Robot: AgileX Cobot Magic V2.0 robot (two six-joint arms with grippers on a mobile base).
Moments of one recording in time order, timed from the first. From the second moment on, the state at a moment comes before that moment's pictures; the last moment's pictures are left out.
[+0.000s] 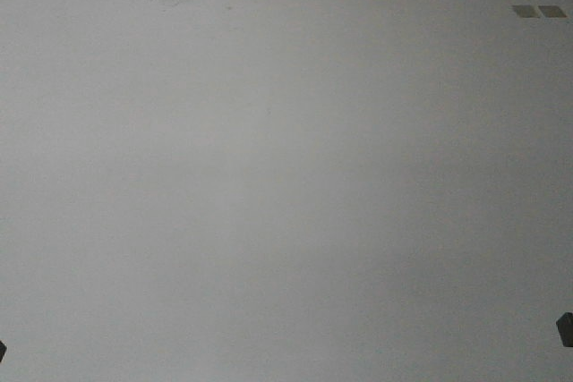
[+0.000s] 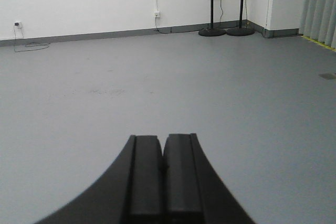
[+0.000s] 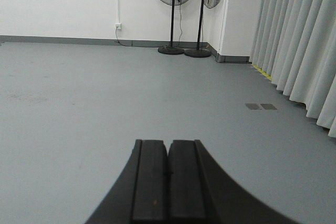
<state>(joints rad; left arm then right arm) -0.08 -0.01 0.03 0.00 0.16 0.04 -0.09 -0.01 0.03 -0.03 0.13 0.00</state>
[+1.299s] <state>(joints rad) -0.08 -0.01 0.03 0.00 0.16 0.04 -0.09 -0.01 0.03 -0.03 0.13 0.00</state>
